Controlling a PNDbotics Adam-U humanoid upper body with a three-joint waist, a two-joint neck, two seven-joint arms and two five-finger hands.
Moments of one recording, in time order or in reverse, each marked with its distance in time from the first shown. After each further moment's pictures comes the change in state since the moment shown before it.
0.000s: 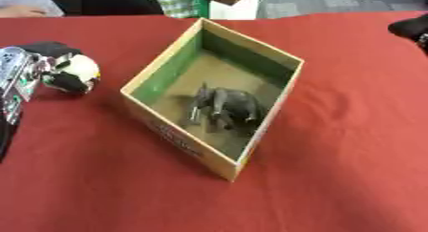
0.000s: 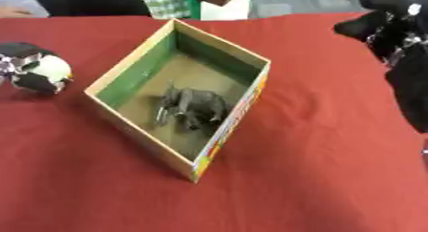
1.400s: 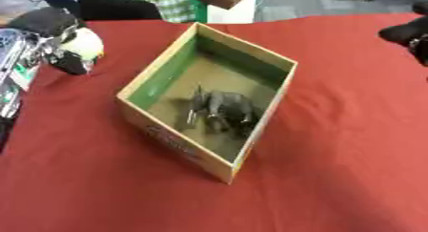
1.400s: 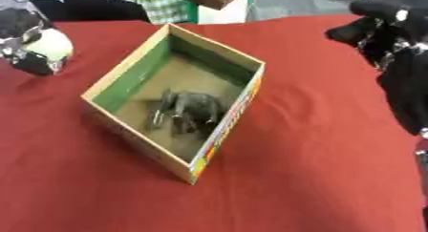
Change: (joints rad) left arm -0.016 0.010 -0.051 -0.288 0.044 -0.041 0.165; right arm 0.010 0.008 -0.003 0.000 0.001 0.011 0.010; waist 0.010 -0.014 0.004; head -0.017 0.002
